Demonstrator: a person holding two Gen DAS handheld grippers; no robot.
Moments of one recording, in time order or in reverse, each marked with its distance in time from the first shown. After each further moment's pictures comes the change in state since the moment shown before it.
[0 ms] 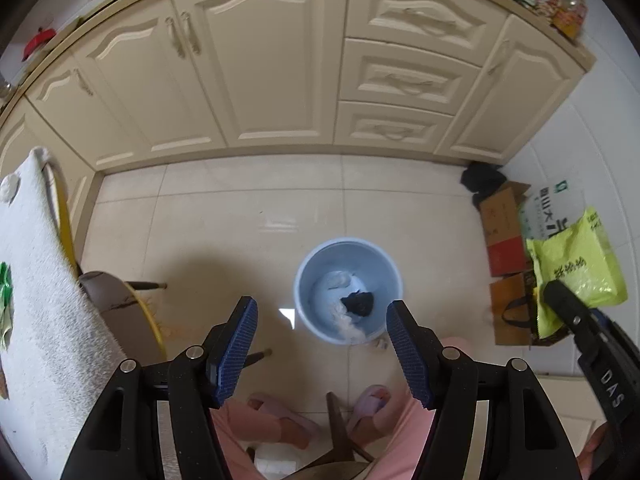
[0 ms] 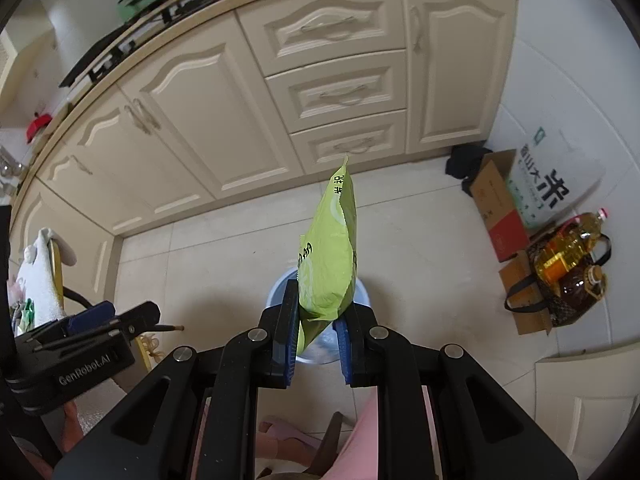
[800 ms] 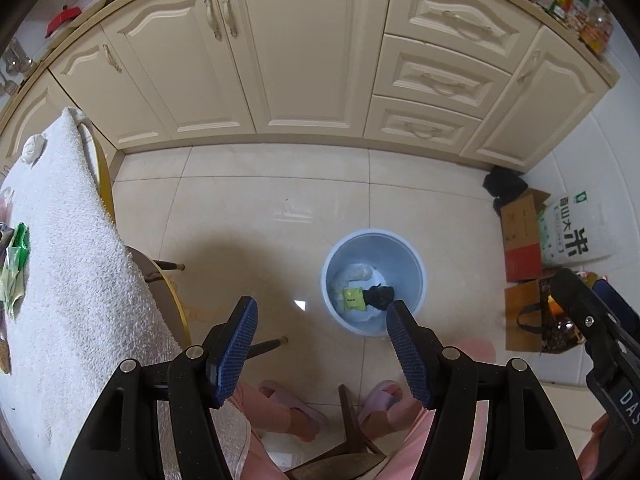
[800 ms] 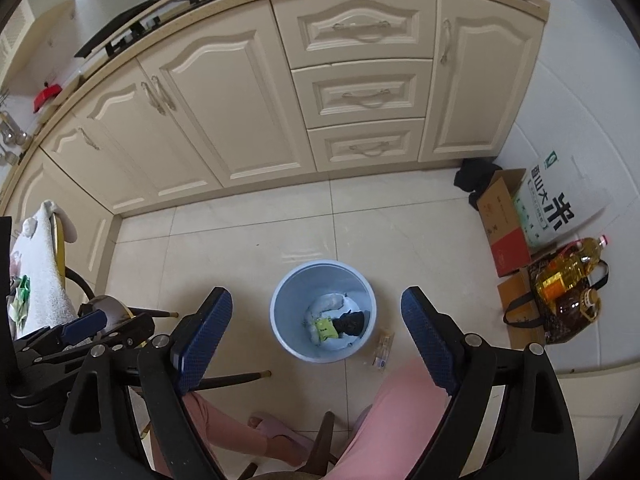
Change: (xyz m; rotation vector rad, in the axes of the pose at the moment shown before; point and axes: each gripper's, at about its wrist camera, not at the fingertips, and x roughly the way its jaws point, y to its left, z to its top) left arm -0.010 0.027 -0.022 -0.062 0.009 0.036; right arm 0.000 0.037 -0.003 -0.082 0.005 -0.029
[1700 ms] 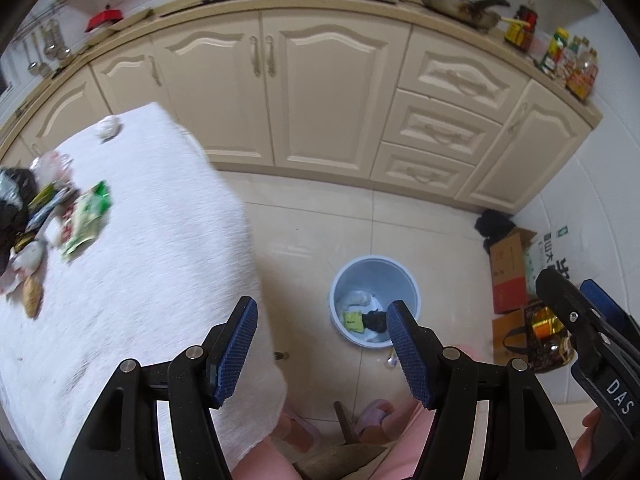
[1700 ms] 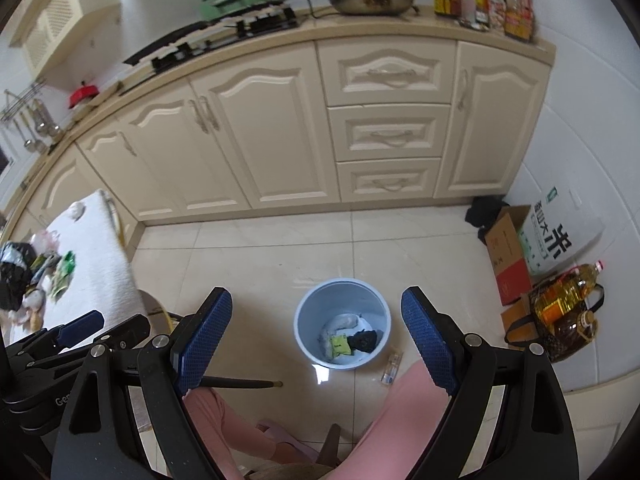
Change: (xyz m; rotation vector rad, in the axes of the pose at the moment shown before) left arm -0.119 0.073 -0.115 -0.084 -0.178 -0.036; right arm -0.078 0.047 -0.038 -0.094 -0.143 0.054
